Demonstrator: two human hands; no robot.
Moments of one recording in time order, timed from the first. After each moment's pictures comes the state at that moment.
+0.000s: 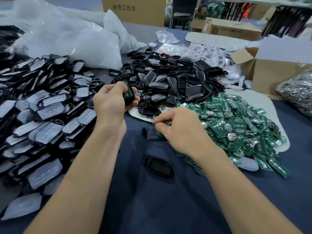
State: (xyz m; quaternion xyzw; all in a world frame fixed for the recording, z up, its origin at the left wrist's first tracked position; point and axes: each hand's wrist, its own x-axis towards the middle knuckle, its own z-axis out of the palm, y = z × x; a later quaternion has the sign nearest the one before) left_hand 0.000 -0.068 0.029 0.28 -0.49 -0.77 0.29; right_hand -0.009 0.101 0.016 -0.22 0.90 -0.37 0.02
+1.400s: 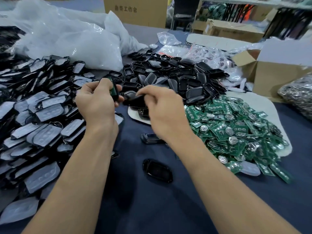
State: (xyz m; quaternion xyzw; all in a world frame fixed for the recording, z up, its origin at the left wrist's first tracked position) left_hand 0.004 -0.079 0.035 0.30 -0.48 -0.72 0.40; right_hand -0.027 0.053 0.031 -0.28 0.84 -0.45 -0.10
